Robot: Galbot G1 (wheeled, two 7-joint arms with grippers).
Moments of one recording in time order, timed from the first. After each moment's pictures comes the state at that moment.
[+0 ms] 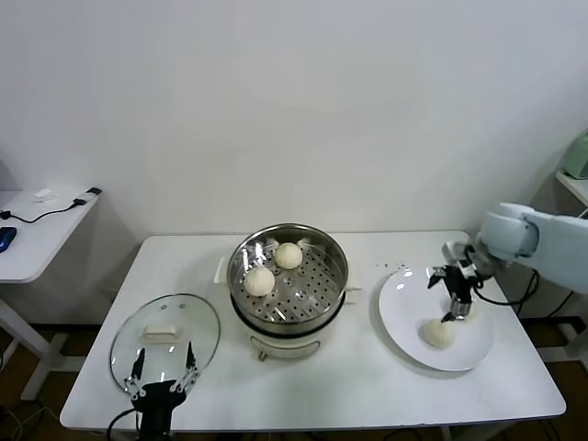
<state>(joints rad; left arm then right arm) 1.81 -1.57 -0.55 -2.08 0.04 -0.07 -0.21 0.55 0.55 -1.55 1.42 0.34 -0.24 -0.95</state>
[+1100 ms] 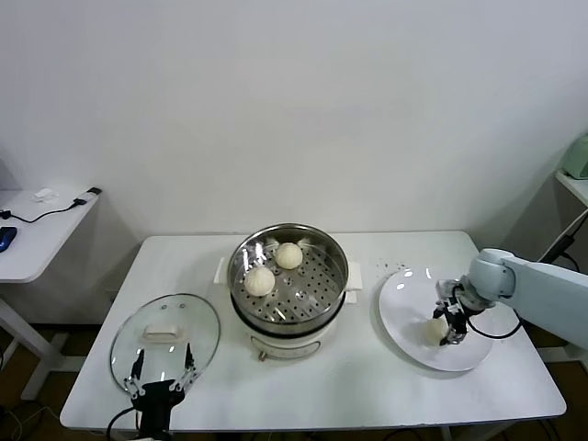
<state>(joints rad) 1.79 -1.56 -0.56 -2.05 0.04 -0.06 -0.20 0.23 0.58 -1.32 1.29 0.21 -0.25 -0.91</state>
